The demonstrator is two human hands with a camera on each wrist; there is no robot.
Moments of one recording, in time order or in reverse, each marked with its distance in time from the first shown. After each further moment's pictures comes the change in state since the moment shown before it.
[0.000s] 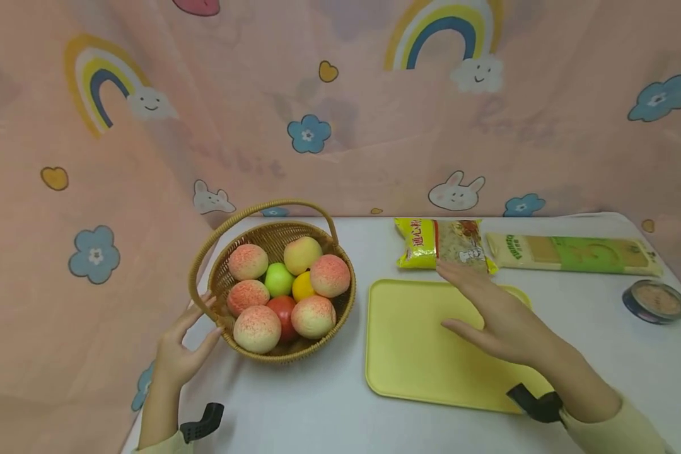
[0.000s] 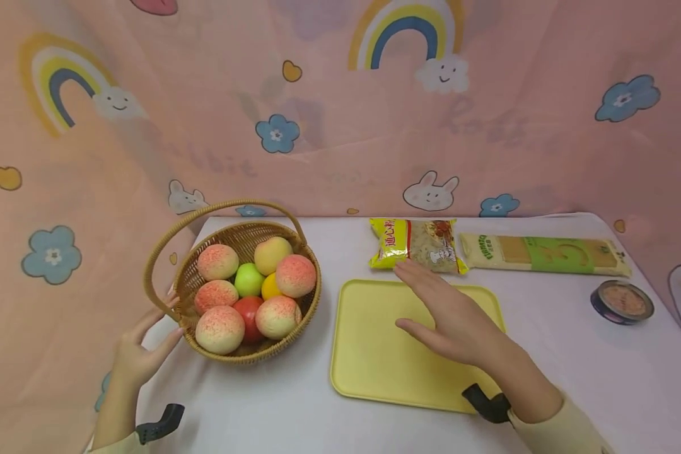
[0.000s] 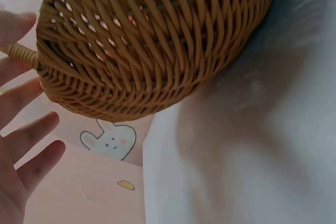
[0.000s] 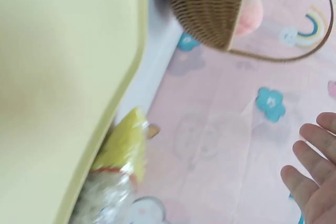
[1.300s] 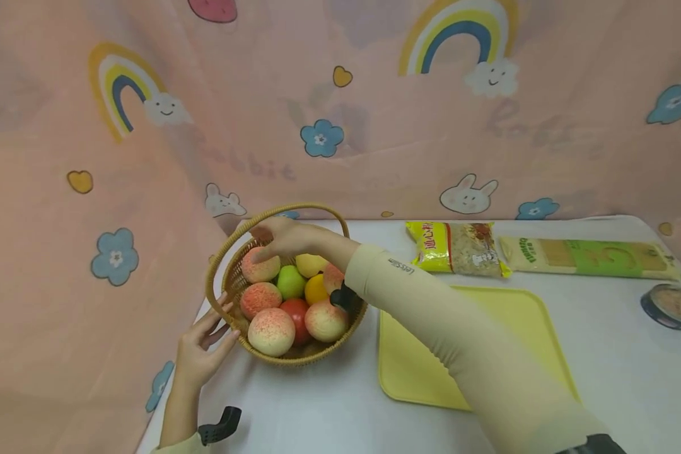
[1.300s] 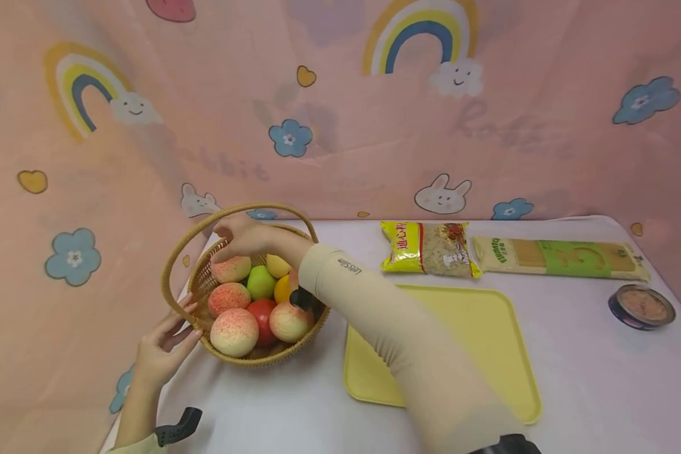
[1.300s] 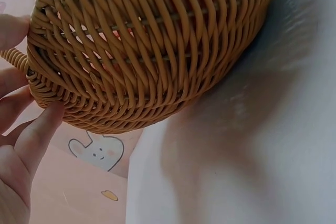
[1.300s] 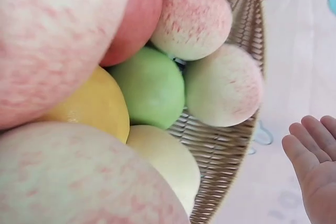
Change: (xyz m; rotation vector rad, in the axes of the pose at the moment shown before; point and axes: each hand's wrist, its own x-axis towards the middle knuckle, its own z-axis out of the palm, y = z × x) left_hand -0.006 -0.009 0.010 -0.306 -0.041 -0.054; right_hand 0.281 -0.124 0.102 0.669 -0.636 0.035
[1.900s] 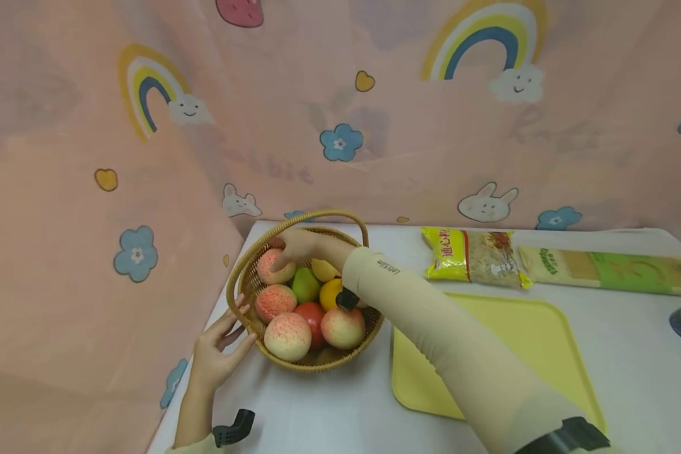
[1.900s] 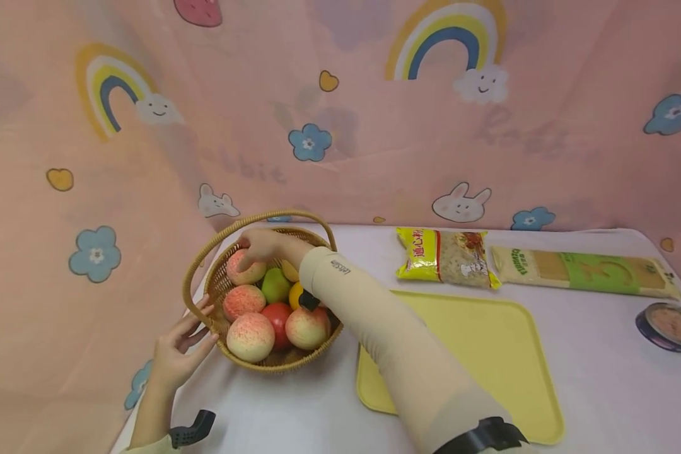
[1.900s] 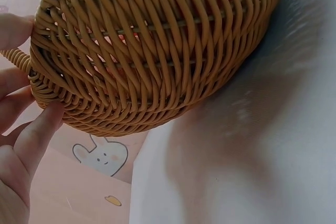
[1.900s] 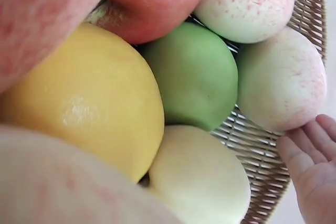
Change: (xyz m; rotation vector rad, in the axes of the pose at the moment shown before) left_hand 0.002 0.015 -0.001 0.048 -0.013 -0.011; right_hand 0.041 0.023 0.012 -0.063 -0.026 0.069
